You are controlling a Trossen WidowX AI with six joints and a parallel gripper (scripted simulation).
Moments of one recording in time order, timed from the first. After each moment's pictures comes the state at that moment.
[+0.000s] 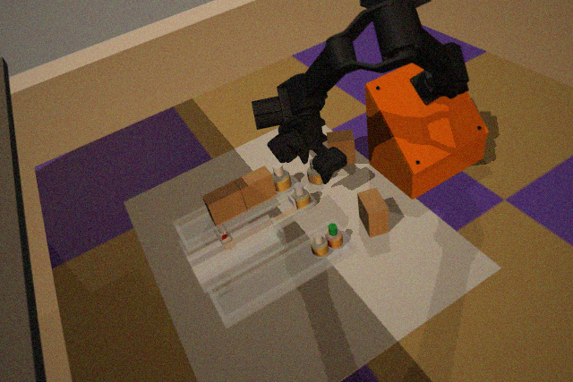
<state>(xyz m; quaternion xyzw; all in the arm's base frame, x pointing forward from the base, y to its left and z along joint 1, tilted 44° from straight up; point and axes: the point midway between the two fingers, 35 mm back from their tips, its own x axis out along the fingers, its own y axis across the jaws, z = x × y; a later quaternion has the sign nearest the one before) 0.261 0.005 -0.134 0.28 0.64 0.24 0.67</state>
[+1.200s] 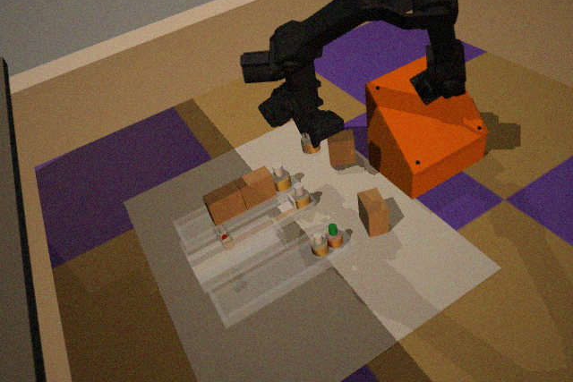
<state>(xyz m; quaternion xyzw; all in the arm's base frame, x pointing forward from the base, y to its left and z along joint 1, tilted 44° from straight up) 0.258 -0.057 -0.059 0.29 0.64 0.24 0.67</state>
